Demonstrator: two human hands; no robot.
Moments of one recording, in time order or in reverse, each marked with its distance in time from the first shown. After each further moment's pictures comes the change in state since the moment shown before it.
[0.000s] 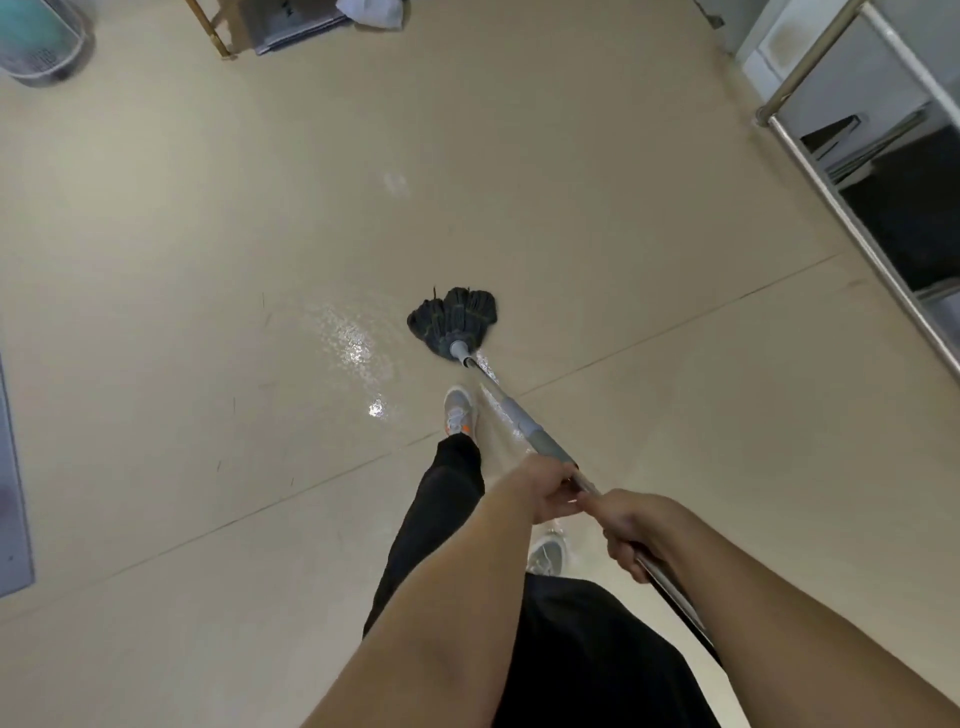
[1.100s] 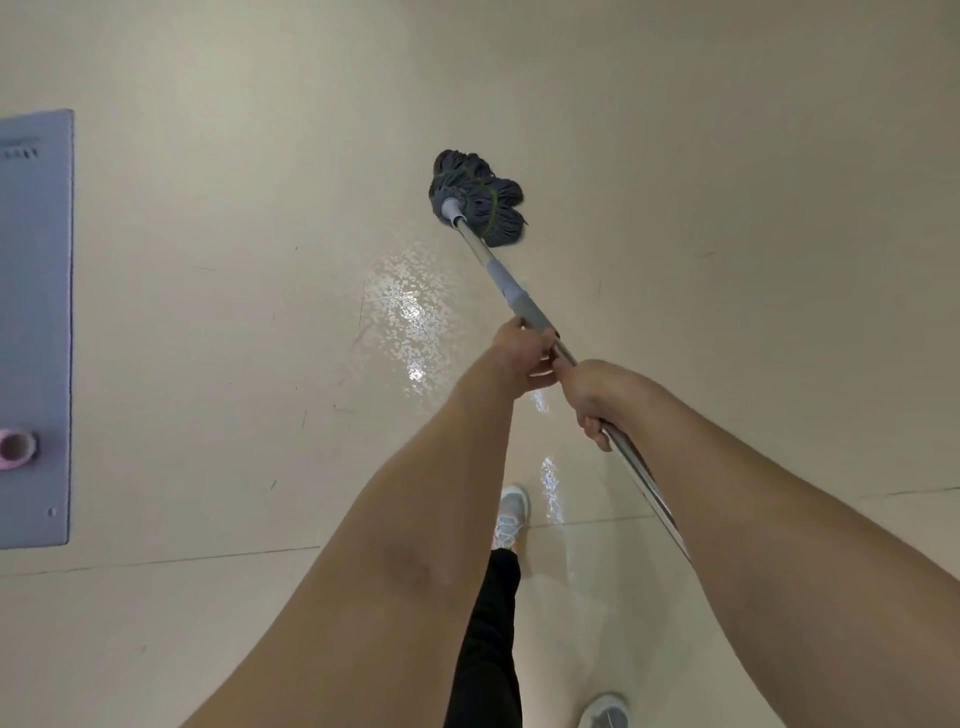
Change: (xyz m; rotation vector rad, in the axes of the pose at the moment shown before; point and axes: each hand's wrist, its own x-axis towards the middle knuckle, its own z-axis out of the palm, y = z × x) left_hand 0.041 0.468 -0.355 -0.251 0.301 0.345; right_hand 0.073 -0.596 -0.094 -0.080 0.154 -0.282
